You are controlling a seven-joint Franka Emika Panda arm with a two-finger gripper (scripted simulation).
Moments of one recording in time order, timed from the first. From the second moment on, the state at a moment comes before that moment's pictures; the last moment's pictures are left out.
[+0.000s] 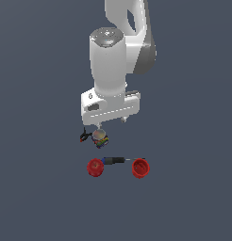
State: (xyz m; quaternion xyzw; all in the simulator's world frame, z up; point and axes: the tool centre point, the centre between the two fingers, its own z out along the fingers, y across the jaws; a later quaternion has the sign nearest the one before) arm 0.018 -0.016 0.232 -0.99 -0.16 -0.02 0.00
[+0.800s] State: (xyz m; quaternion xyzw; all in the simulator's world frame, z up) arm -0.013 -0.071 0.133 -0.96 -0.29 0.00 0.00
